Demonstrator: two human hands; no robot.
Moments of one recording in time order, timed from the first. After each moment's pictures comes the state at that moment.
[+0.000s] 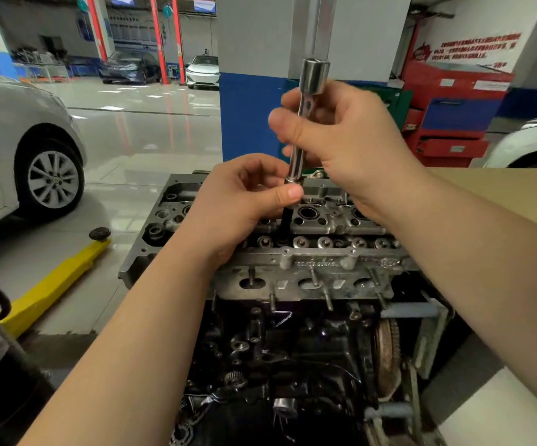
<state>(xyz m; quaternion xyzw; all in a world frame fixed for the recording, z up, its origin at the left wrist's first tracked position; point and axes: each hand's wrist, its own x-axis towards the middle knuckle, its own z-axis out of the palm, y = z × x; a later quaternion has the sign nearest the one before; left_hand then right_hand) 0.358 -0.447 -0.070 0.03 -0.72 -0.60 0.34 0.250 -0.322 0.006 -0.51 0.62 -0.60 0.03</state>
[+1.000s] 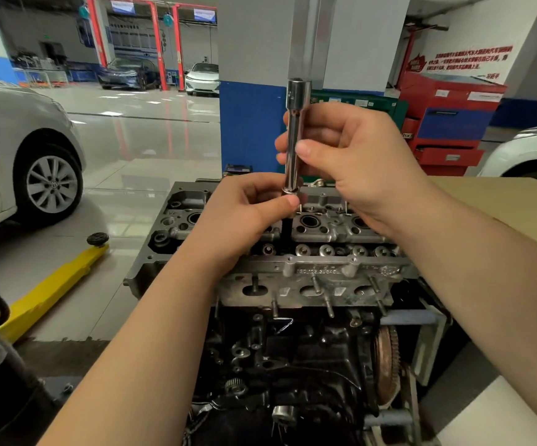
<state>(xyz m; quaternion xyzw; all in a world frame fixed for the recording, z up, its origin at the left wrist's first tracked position) 0.362 -0.445 -0.070 0.02 -0.74 -0.58 0.33 0.250 -0.312 0.002 -0.54 0.60 -0.59 0.06</state>
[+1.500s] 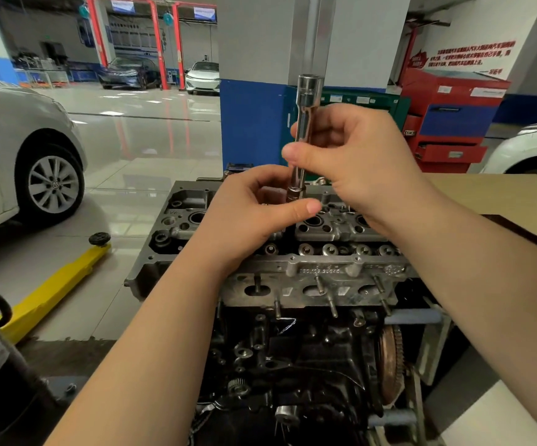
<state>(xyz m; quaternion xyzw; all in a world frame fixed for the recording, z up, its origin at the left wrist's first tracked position) 0.360 -0.444 -0.070 0.05 -0.75 -0.56 0.35 0.257 -0.314 0.002 -0.49 0.68 -0.54 -0.04</state>
